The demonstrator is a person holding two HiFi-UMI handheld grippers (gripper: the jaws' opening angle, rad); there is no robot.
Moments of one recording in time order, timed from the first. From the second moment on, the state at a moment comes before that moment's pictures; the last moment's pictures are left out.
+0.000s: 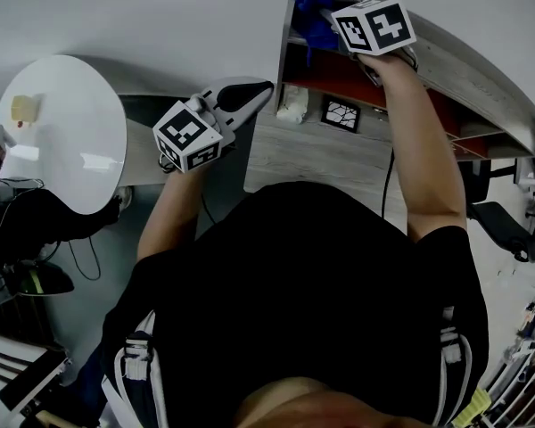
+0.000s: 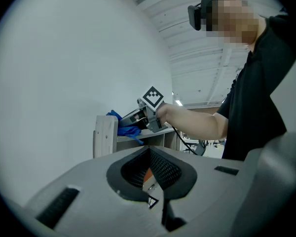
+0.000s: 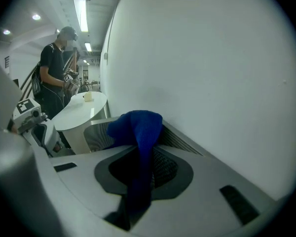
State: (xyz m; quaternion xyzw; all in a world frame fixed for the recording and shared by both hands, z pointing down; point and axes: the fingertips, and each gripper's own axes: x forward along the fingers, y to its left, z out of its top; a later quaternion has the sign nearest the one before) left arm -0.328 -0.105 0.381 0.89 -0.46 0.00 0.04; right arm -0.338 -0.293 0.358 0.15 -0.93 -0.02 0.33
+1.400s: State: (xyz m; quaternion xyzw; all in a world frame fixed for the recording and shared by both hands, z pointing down) left arm -0.289 -0.127 0.383 0.91 -0.42 0.01 0.04; right arm -0.310 -0.301 0.366 0.15 -0.91 -0.03 0.38
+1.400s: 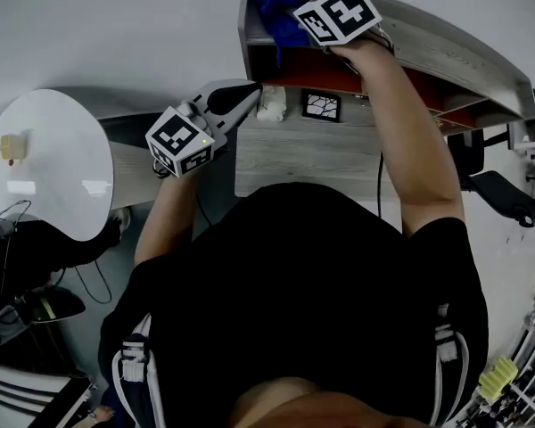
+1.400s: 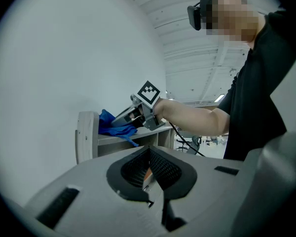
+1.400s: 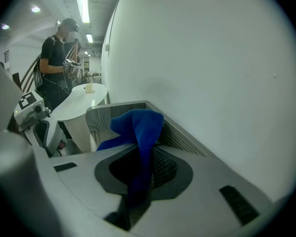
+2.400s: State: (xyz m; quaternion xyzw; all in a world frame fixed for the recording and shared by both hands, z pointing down) left arm -0.199 -0.168 0.380 0.92 -0.38 0.04 0.03; right arm -0.202 -0.341 0.365 0.17 -0.90 -0.01 0.39
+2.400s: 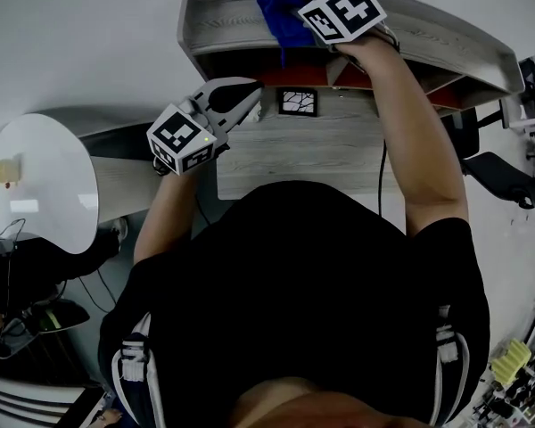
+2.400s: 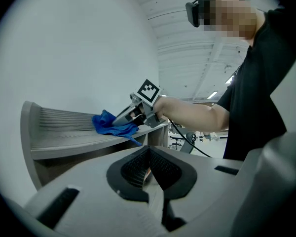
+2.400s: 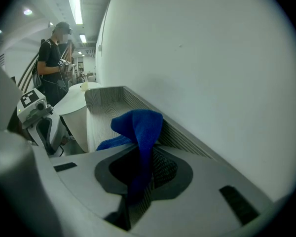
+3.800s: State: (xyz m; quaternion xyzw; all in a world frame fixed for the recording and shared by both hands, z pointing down) left arm -0.045 -0.226 0.386 0.94 -0.33 0.07 0.04; right arm -0.042 -0.409 0.363 0.21 -0.90 0.00 0.38
